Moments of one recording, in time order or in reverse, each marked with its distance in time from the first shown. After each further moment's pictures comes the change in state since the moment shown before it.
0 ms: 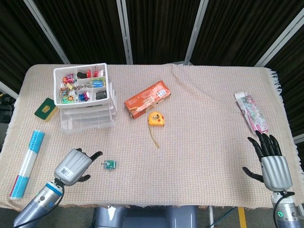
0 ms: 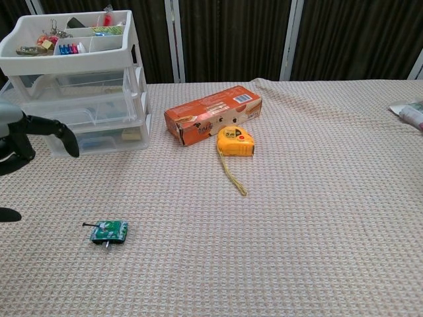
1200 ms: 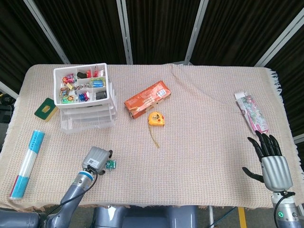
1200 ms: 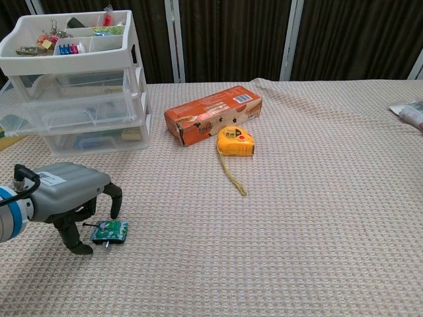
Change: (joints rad) left arm -0.160 -0.455 -0.124 0.277 -0.631 -0.038 0.301; right arm 0.000 0.006 -0.002 -0.001 -0.005 0.002 0.018
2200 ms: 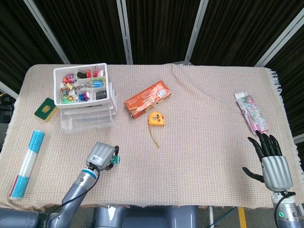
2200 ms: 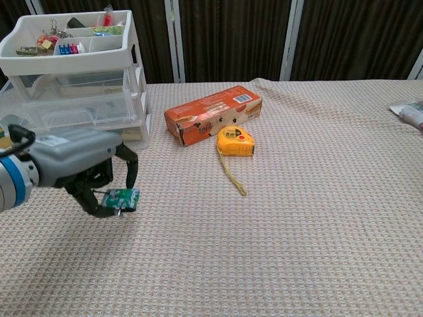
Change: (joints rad) left arm -0.033 0.064 -0.038 -0.124 0.113 0.070 -0.115; right arm 0.001 0.003 0.000 -0.003 0.002 -0.003 0.004
